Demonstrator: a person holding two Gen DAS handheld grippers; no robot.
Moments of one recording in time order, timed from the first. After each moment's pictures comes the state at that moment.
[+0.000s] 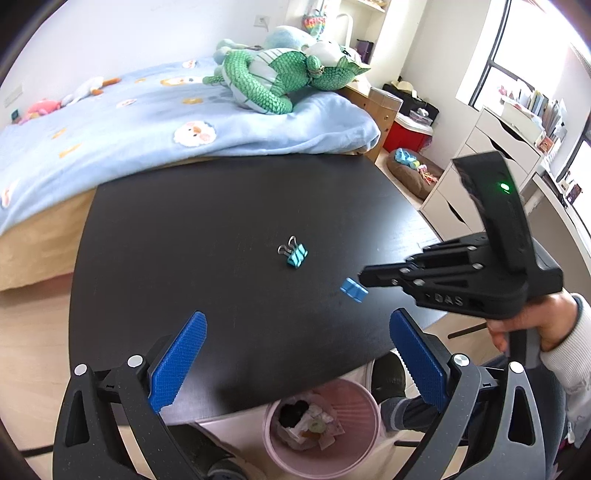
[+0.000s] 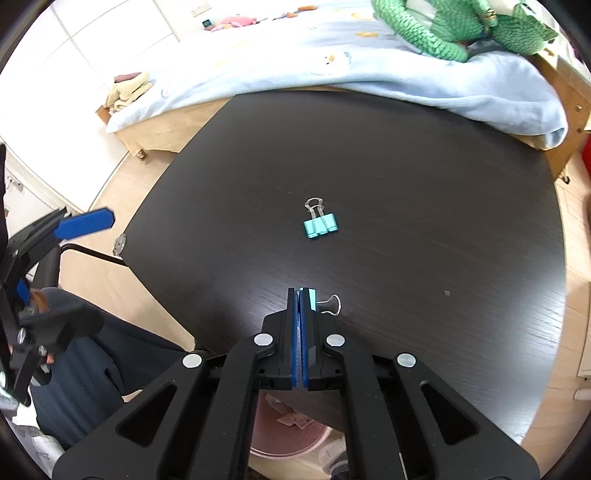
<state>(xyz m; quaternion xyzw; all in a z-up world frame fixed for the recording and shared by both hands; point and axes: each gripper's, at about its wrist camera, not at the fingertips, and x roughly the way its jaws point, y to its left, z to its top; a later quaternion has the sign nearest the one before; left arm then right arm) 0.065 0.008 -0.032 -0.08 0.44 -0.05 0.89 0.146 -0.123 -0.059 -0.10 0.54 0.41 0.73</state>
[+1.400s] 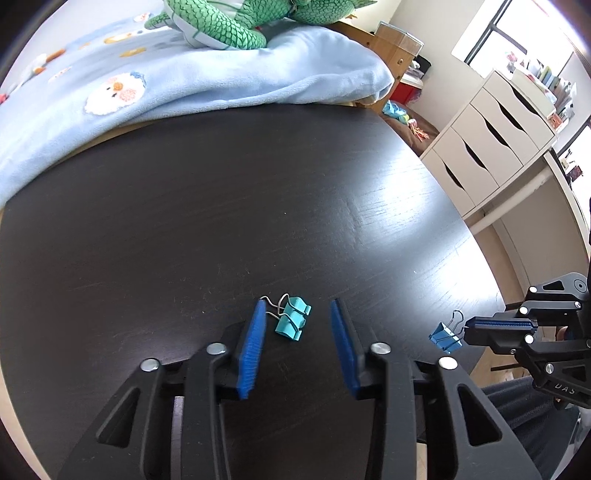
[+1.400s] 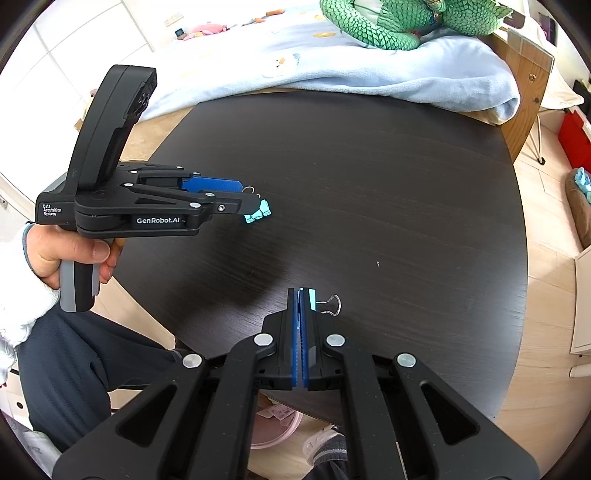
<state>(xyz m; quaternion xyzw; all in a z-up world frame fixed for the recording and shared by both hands) 0.196 0.004 -0.110 -0.08 0.54 -0.12 0.83 0.160 -0.172 -0.065 -0.09 0.55 0.37 0.75</state>
